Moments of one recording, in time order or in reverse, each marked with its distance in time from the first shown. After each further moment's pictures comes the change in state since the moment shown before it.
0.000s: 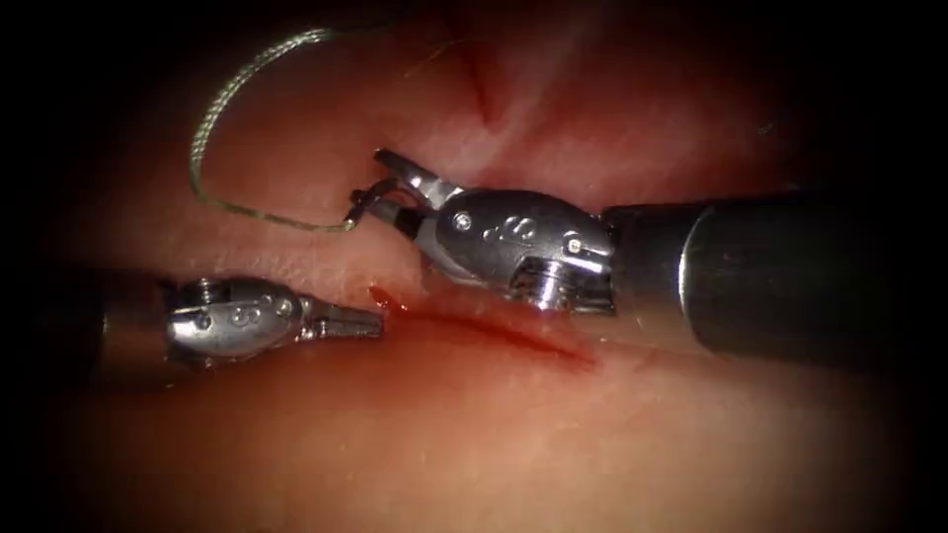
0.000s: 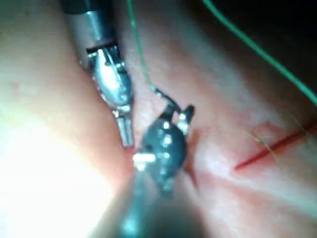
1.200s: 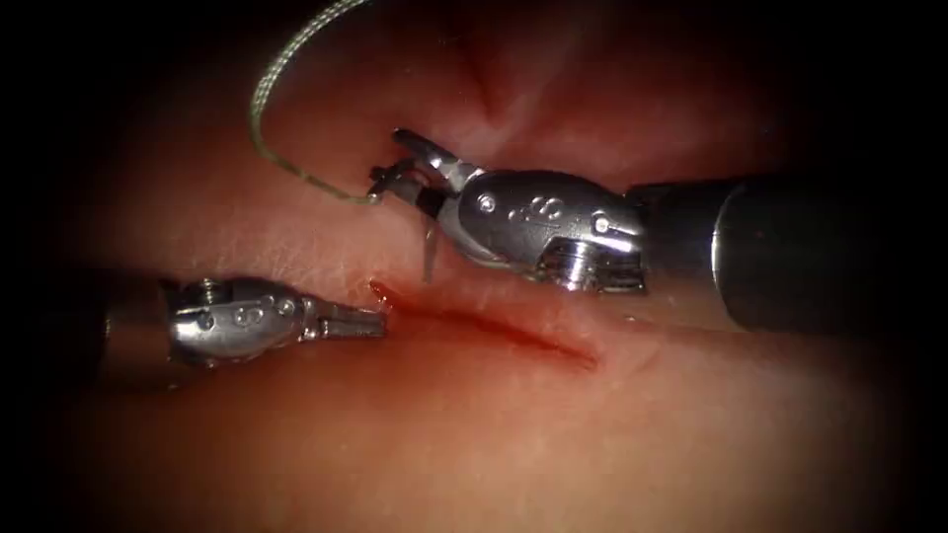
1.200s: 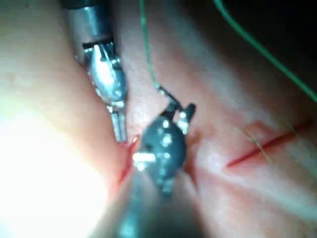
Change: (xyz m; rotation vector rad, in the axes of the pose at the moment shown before) right arm 0.002 0.002 -0.001 -0.075 0.114 -0.045; left arm 0.000 0.000 0.000 0.007 0.005 -0.004
